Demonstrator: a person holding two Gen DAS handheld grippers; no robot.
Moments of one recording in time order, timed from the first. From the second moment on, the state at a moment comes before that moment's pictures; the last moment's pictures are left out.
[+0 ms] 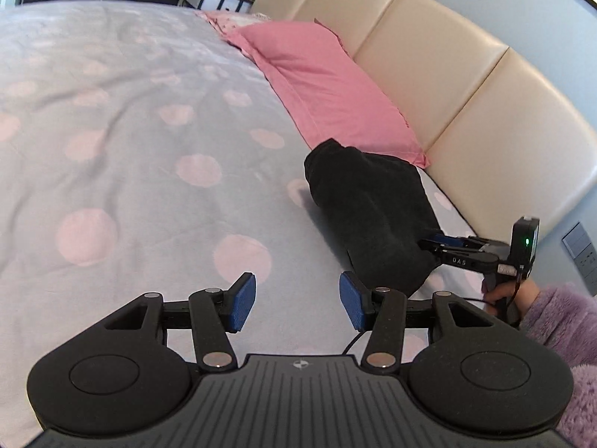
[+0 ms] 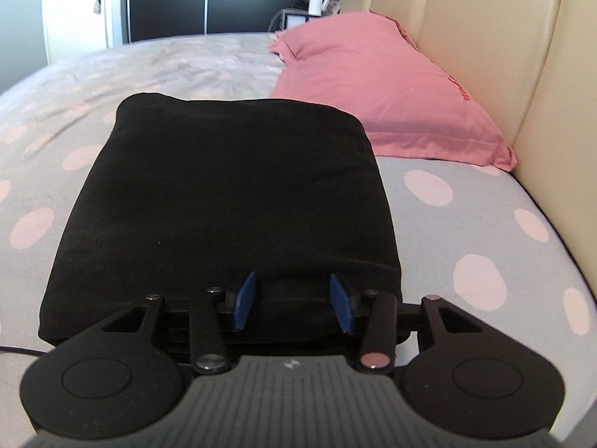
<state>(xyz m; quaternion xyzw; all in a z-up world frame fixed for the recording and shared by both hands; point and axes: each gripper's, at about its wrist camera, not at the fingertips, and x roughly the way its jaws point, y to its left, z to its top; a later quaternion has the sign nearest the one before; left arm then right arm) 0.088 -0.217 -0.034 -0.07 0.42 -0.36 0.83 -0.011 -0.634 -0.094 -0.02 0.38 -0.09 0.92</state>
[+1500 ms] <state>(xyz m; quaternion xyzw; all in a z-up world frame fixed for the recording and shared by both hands) -0.030 0.021 -0.004 -0.03 0.26 -0.05 0.96 -0.096 -0.159 -0.014 -0.03 0.19 -0.01 0.98</state>
